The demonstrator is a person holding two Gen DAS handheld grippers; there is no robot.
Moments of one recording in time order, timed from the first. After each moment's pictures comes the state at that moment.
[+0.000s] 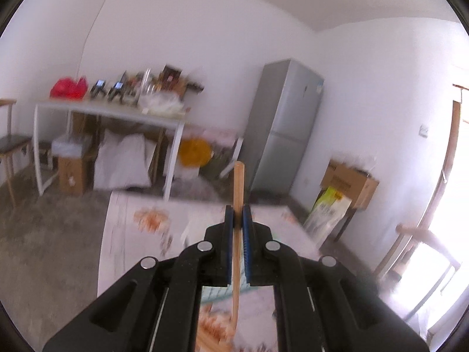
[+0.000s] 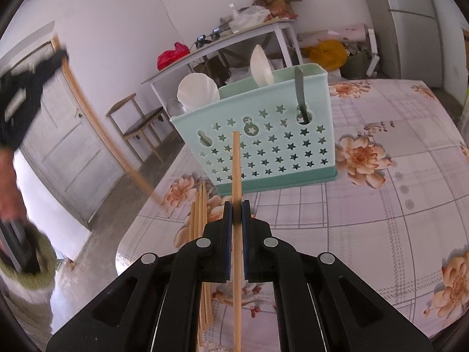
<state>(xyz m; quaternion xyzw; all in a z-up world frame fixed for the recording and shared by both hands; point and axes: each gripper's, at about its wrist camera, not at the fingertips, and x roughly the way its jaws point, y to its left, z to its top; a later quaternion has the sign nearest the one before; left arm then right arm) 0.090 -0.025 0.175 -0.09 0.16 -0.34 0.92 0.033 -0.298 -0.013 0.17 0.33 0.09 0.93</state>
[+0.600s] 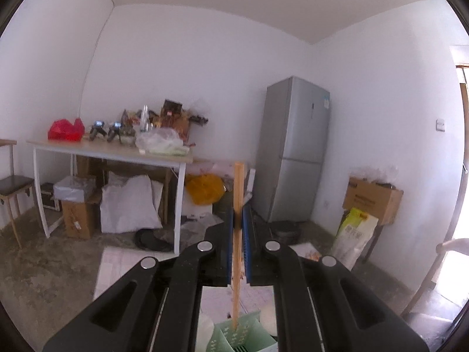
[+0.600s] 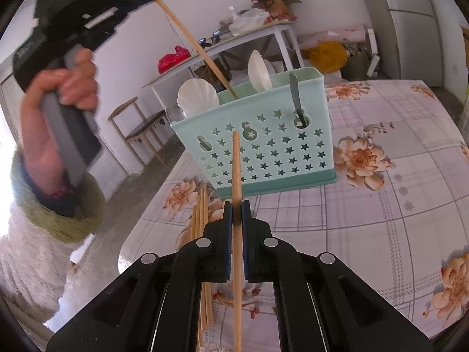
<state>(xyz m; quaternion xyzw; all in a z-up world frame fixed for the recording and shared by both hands) 0.183 -0.119 0.180 -0.05 0.10 -0.29 0.95 0.031 -0.303 -0.012 0.18 0.32 0.09 0.93</state>
